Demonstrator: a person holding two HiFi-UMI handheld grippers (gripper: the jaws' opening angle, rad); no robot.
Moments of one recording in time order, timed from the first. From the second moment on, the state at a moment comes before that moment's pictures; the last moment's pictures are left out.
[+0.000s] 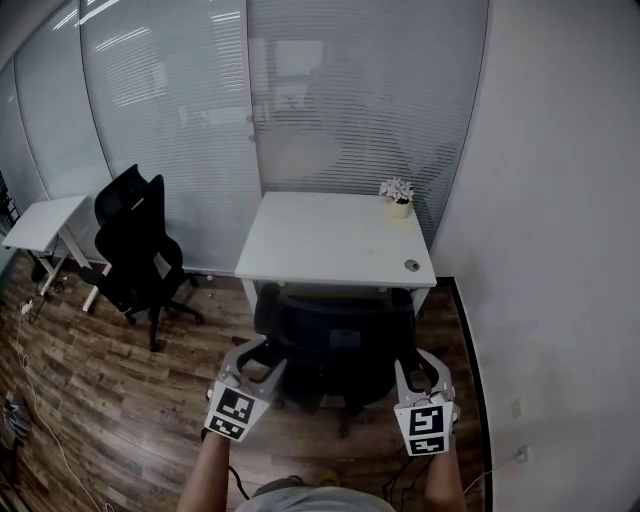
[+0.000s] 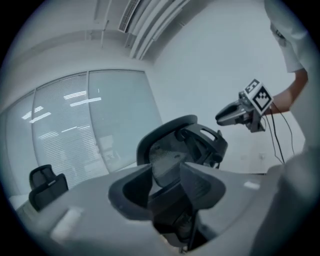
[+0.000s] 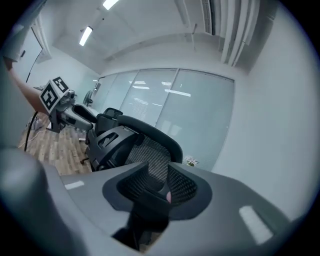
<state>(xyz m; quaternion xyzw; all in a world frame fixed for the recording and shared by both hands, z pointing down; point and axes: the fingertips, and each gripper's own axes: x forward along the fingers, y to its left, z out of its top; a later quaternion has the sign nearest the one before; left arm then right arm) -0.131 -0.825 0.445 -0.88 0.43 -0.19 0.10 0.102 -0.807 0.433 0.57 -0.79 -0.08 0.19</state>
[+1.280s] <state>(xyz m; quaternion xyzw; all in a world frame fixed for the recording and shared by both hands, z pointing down) -0.162 -0.796 0.399 -0.86 0.50 -0.08 0.07 0.113 -0.763 0.408 0.64 -0.76 0.01 0.09</state>
